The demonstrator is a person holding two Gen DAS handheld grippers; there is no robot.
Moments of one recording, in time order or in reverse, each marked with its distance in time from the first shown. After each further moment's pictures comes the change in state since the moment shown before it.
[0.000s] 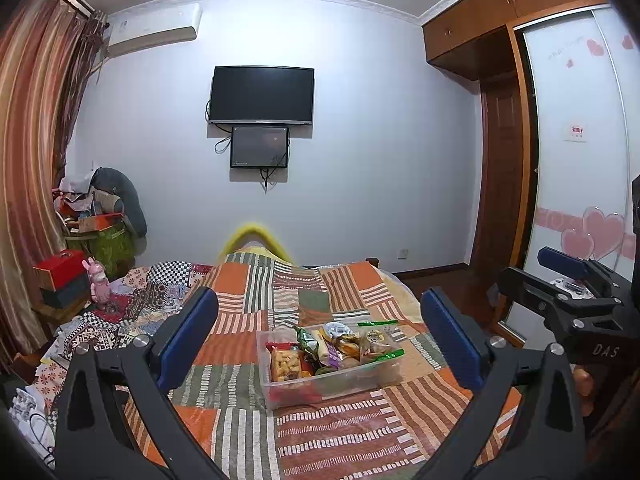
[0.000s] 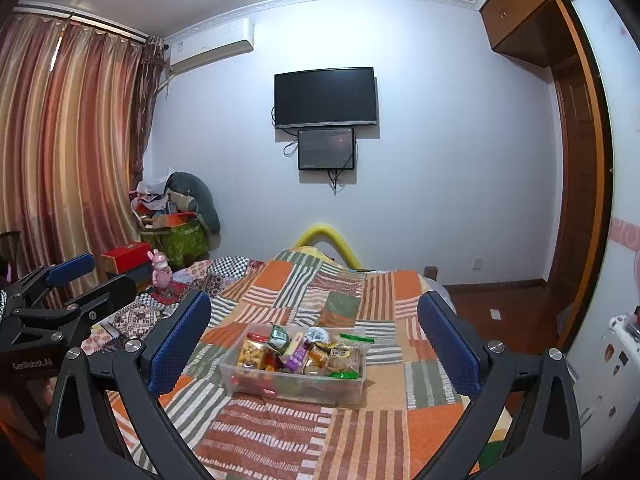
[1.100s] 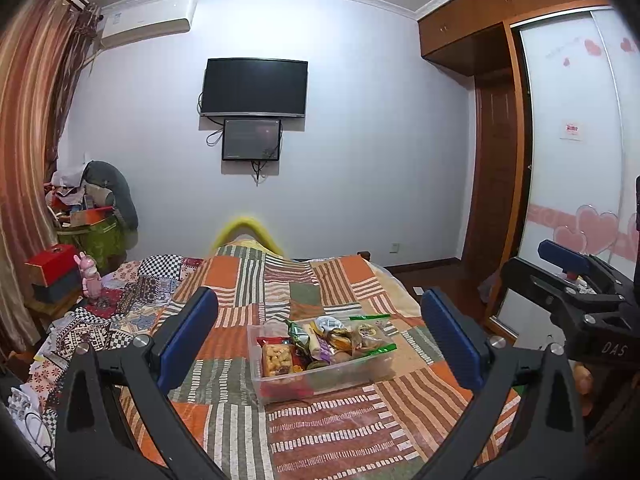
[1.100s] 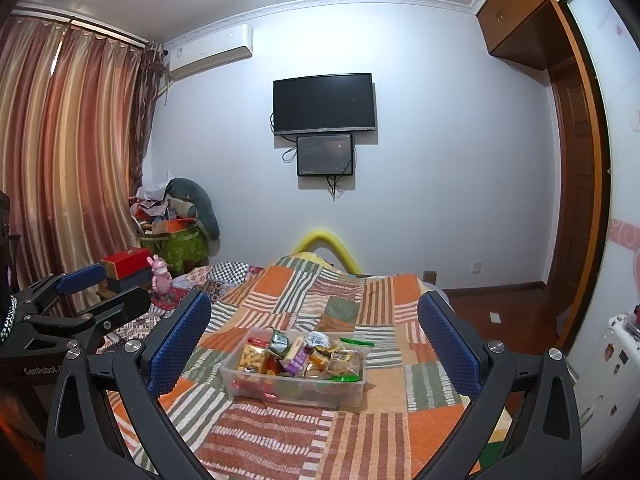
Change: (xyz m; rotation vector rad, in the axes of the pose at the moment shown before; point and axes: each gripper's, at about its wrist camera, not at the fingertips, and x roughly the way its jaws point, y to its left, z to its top) left arm 0.004 0.000 0.000 -0.005 0.026 -0.033; right arm -0.006 -0.004 0.005 0.005 -0.021 0.000
